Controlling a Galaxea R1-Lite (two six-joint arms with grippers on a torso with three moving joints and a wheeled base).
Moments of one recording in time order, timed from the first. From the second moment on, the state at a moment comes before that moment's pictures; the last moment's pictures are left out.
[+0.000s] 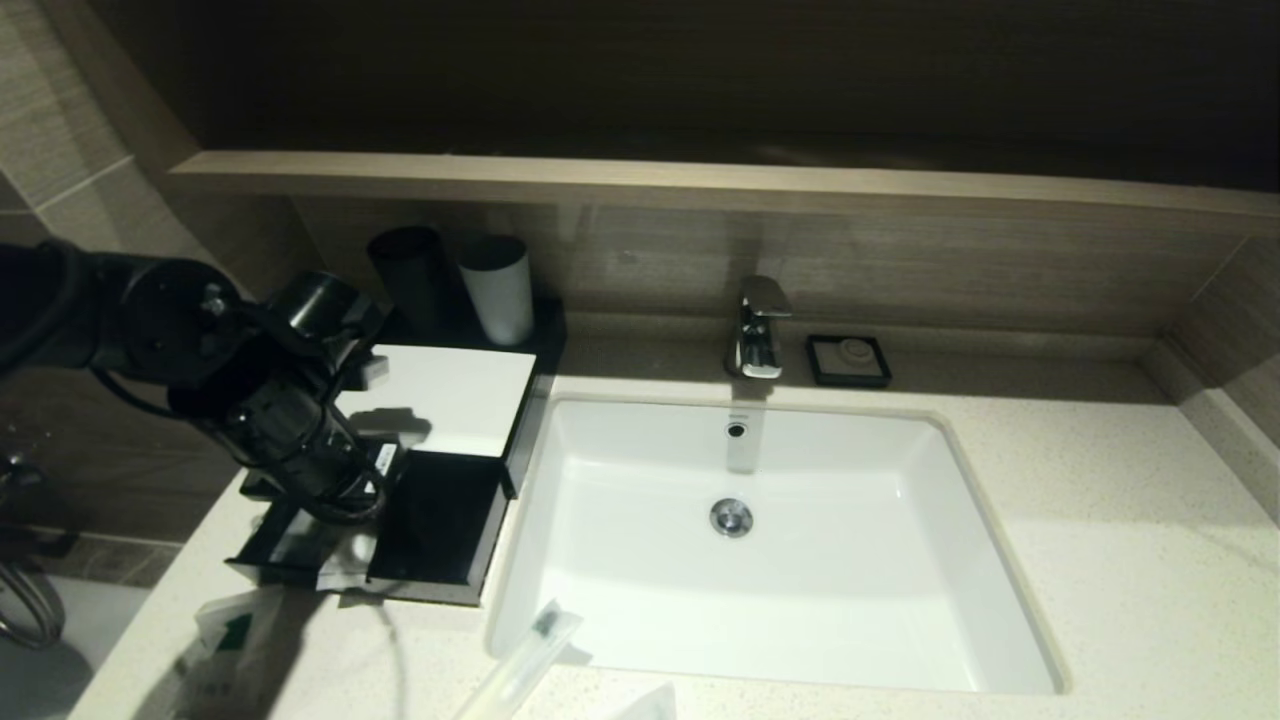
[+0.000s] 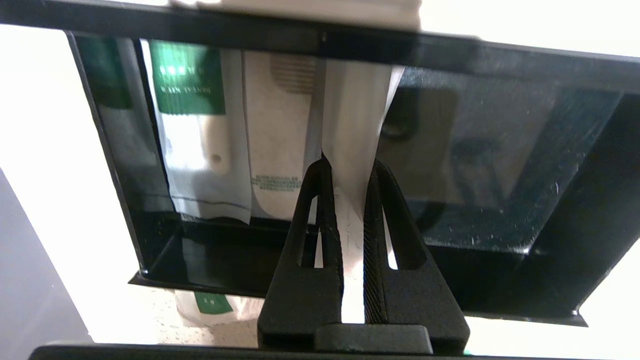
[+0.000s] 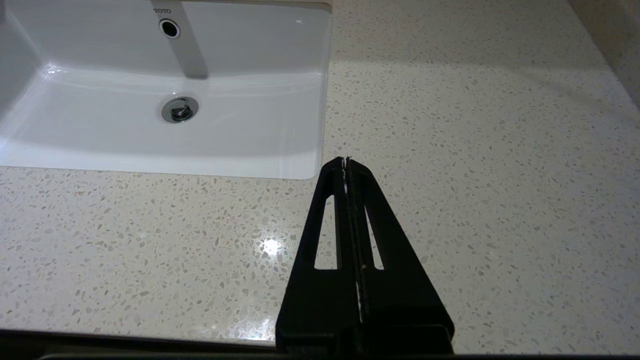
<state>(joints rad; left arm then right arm) -0.19 1.83 -1.36 0.67 0.07 -0.12 0.00 0.00 0.00 0.01 -0.01 0.00</state>
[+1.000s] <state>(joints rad) -0.20 1.84 -1.36 0.61 0.12 -0.09 0.00 0.00 0.00 0.01 -0.01 0.00</state>
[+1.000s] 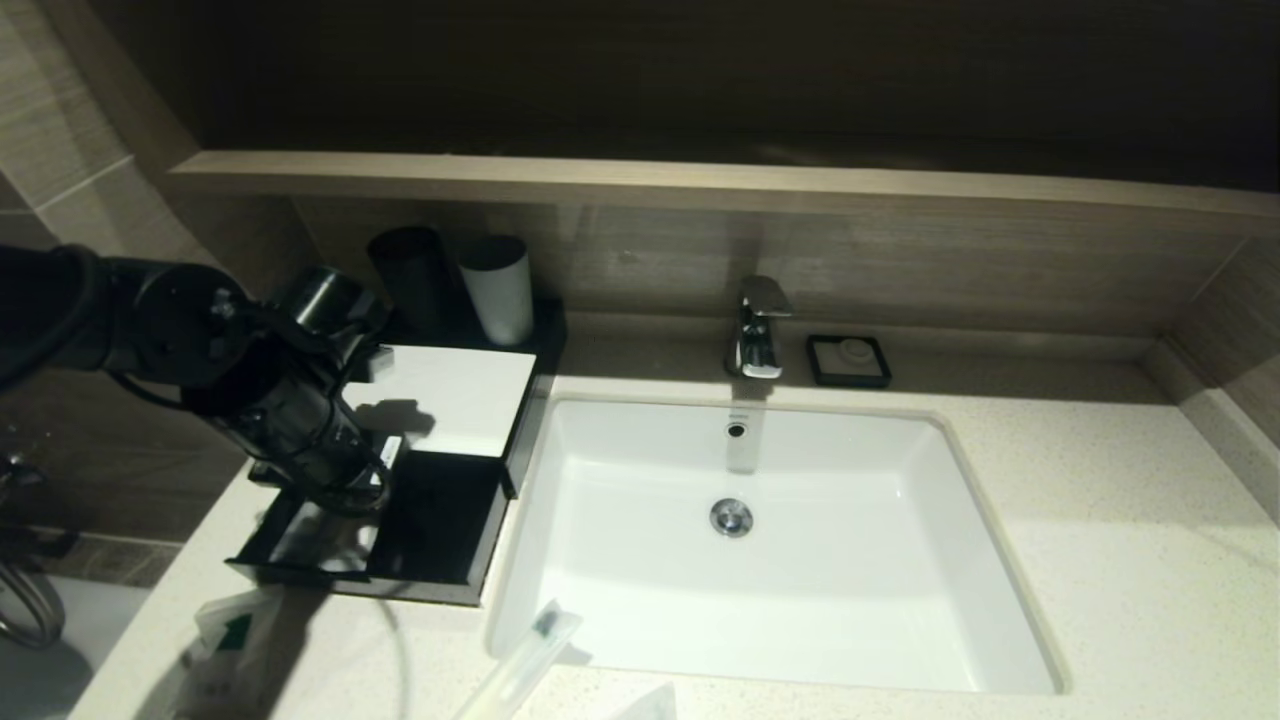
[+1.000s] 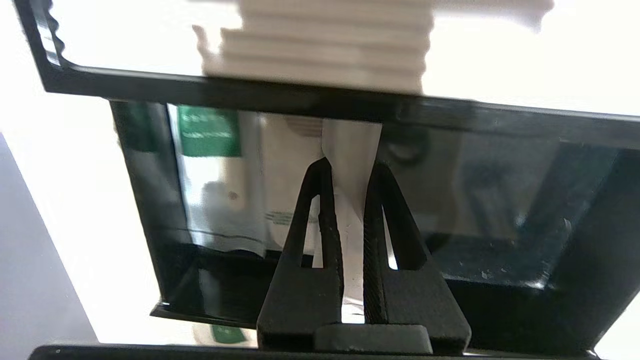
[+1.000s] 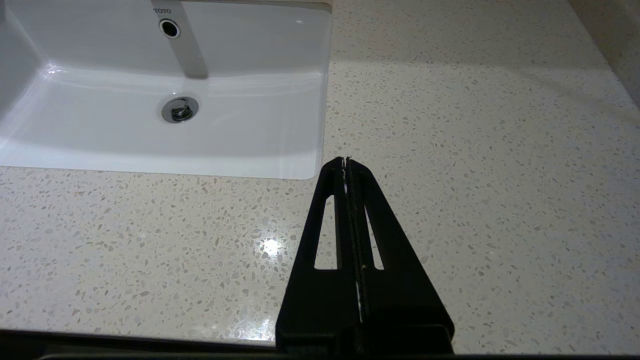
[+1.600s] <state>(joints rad) -0.19 1.84 -1.36 0.60 0.13 -0.06 0.00 0.00 0.00 0.01 -0.01 0.00</state>
